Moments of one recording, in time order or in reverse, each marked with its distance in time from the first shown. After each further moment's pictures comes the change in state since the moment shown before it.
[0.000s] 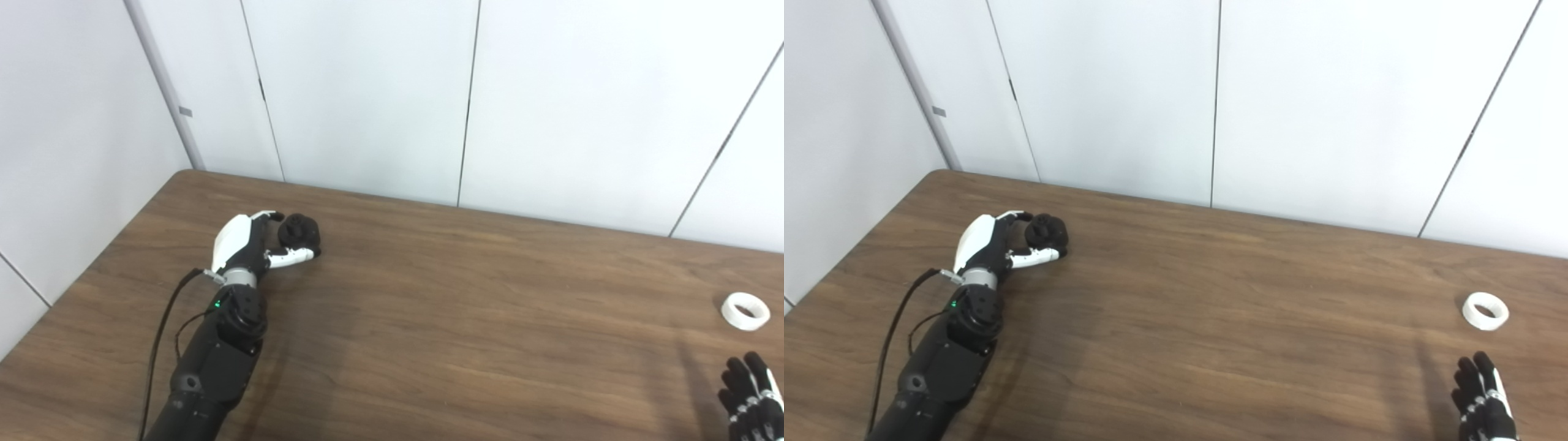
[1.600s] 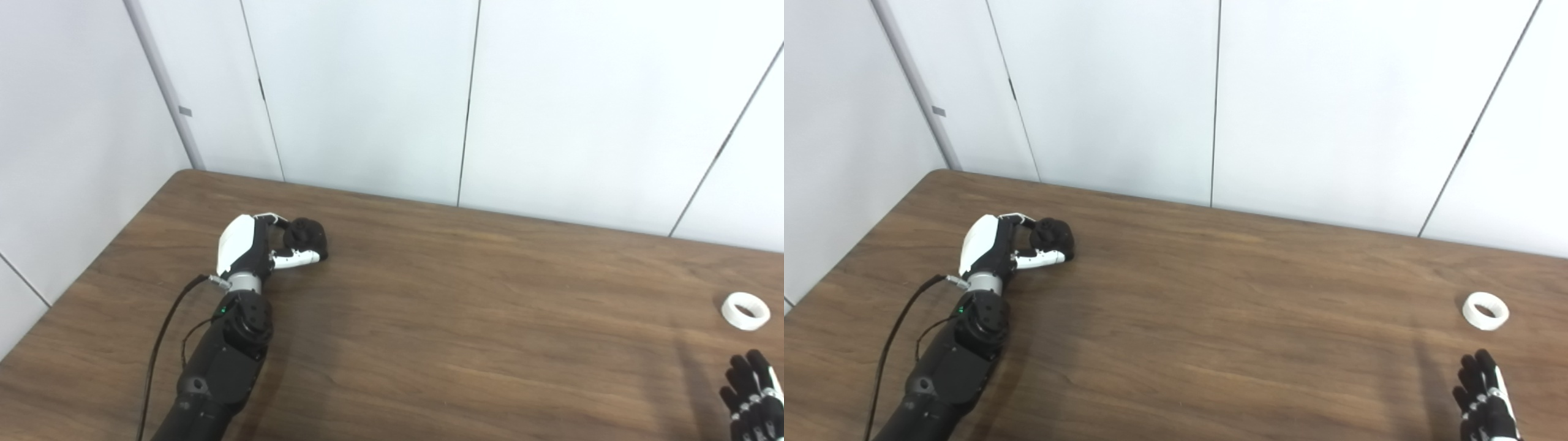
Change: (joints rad) left arm -0.006 -0.013 -0.001 0.077 -0.024 -0.112 0.104; right arm 0.001 -0.001 -0.001 -0.015 -0.005 0.001 0.004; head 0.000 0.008
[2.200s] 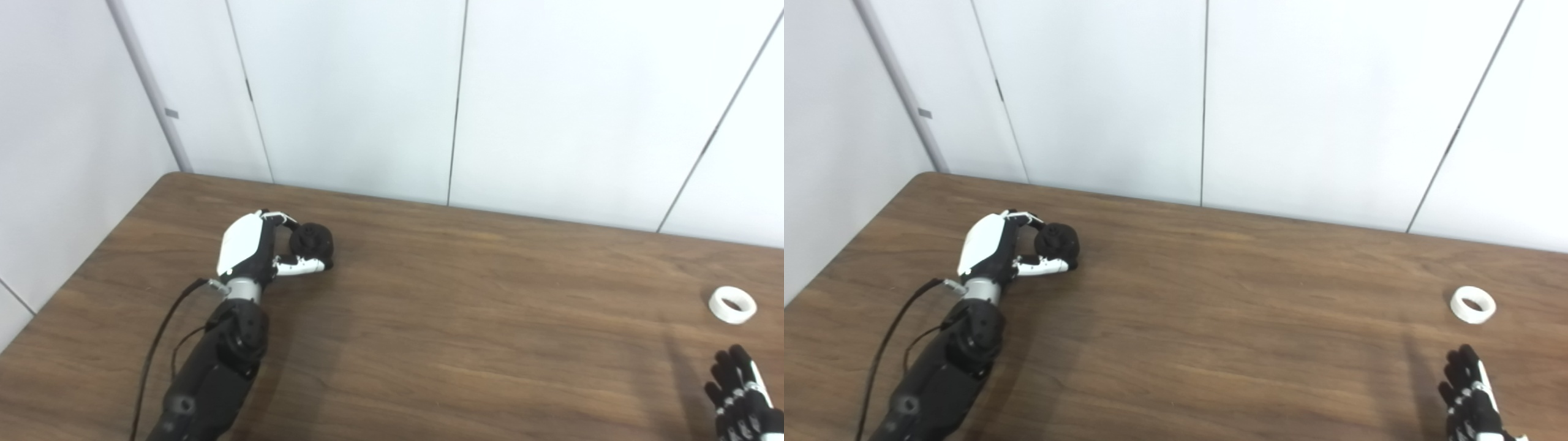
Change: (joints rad) left arm 0.076 0.036 -0.087 -0.192 0.078 -0.015 -0.046; right arm 0.003 0.000 0.006 -0.002 -0.005 0.012 -0.002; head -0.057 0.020
